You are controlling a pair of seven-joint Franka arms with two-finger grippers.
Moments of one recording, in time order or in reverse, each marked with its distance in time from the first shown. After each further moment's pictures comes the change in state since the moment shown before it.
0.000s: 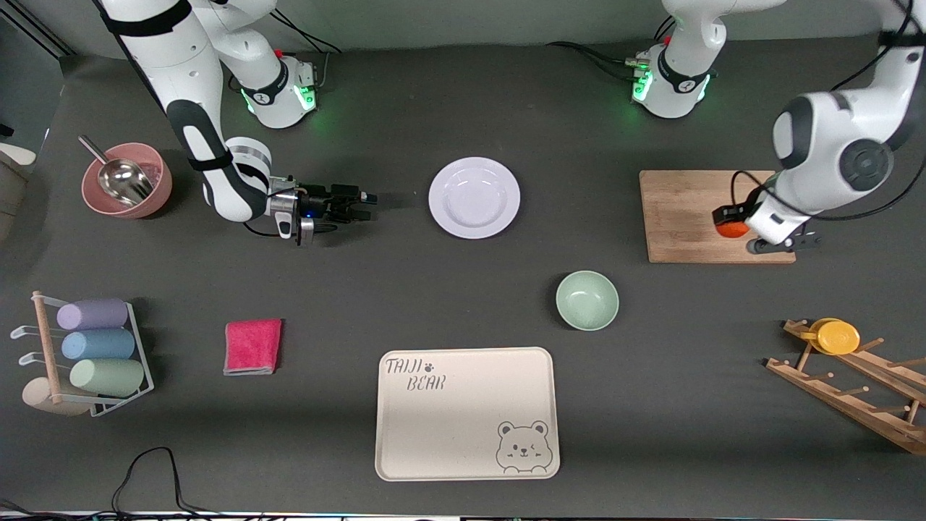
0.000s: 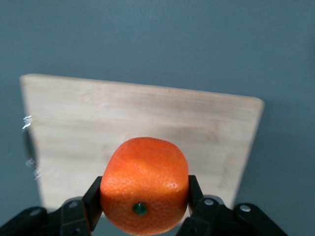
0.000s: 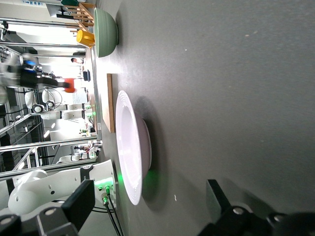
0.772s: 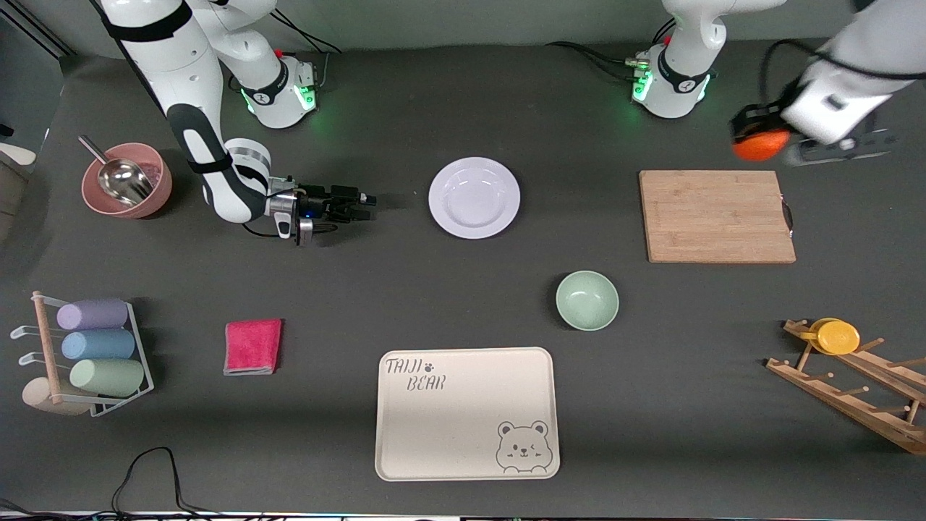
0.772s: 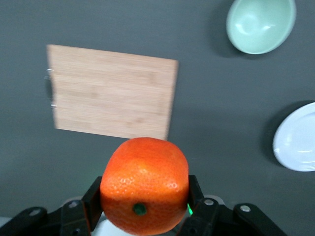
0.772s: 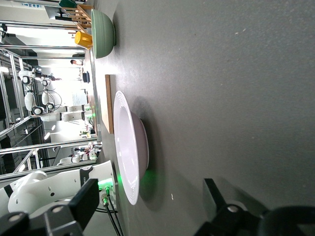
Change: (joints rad) left arm -0.020 -0.145 -0.240 0.399 -0.125 -0.566 -0.258; right arm -0.004 0.007 0.000 -0.001 0.002 -0.002 0.000
